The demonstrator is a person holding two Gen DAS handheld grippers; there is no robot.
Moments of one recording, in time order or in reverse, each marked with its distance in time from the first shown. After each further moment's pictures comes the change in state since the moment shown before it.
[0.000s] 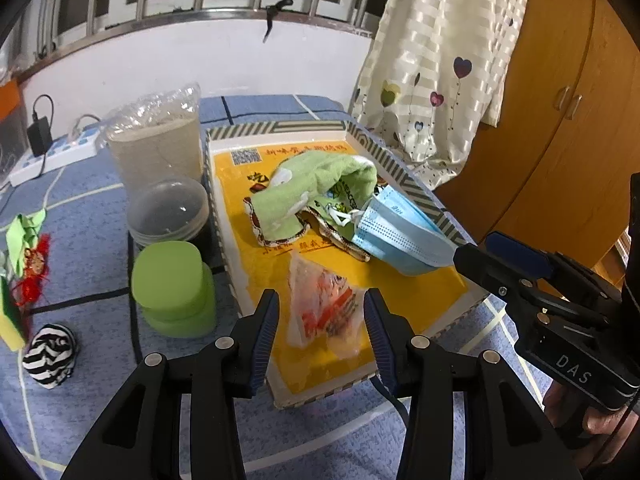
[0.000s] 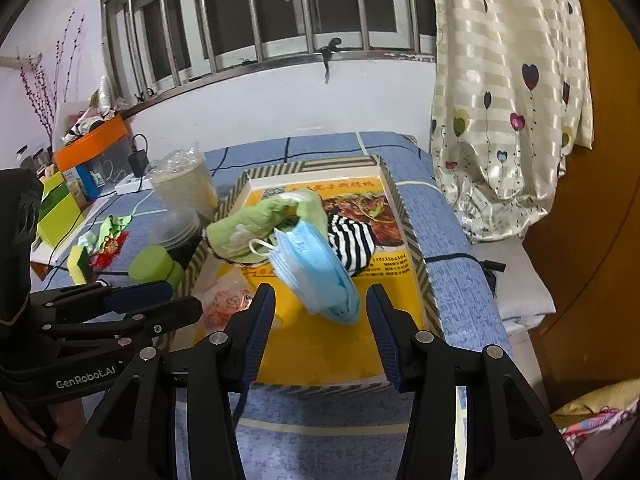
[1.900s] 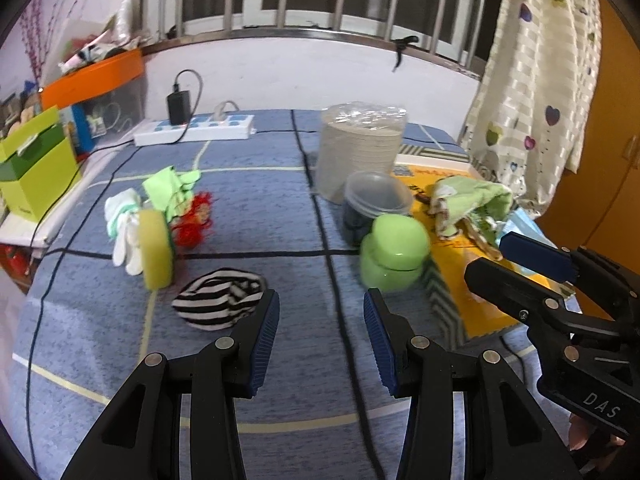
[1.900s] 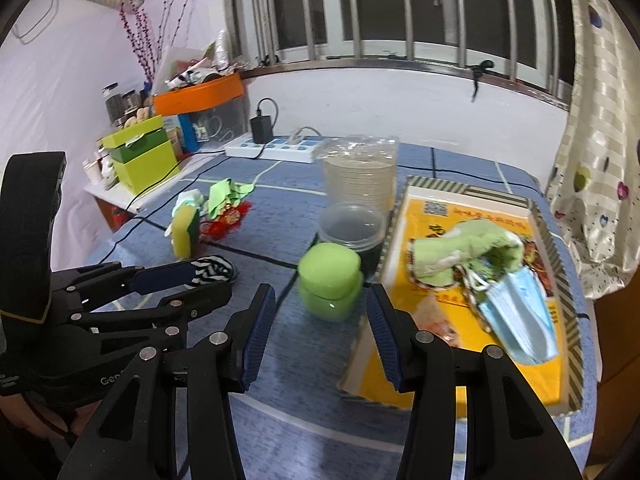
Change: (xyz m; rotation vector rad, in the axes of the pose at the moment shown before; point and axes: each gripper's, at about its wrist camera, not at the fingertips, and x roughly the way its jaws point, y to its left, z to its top) left arm -0.076 0.099 -0.046 -0.168 -0.092 0.293; right arm 0.015 0.138 0.002 -0.255 0.025 0.271
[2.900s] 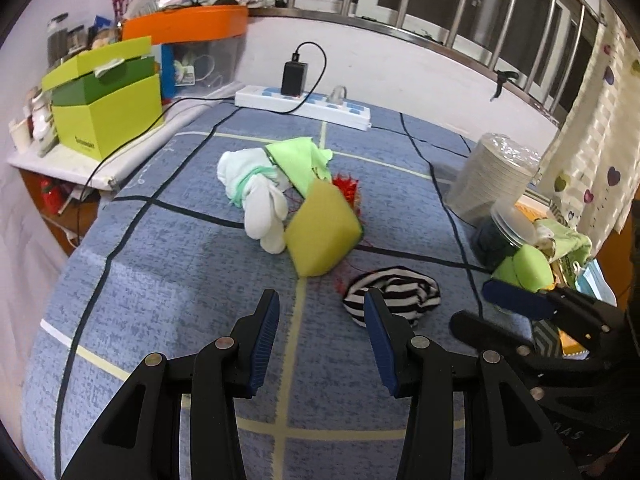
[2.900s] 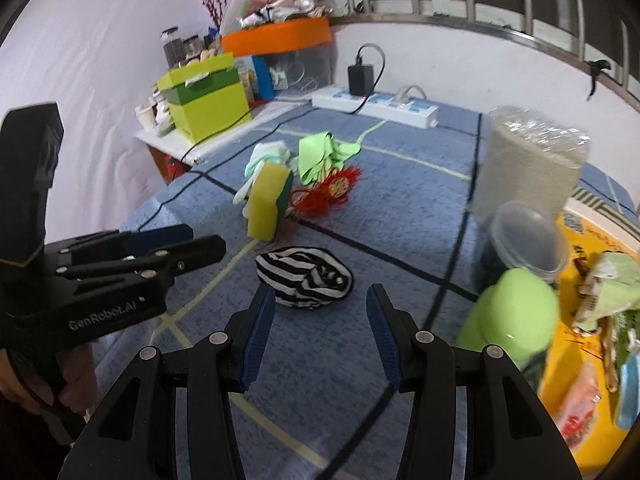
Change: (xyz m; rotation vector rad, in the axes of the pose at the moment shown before) left arm 0.003 0.127 -0.012 -0.219 0.012 0.120; right arm 0.097 0.084 0.011 -0.136 0.158 0.227
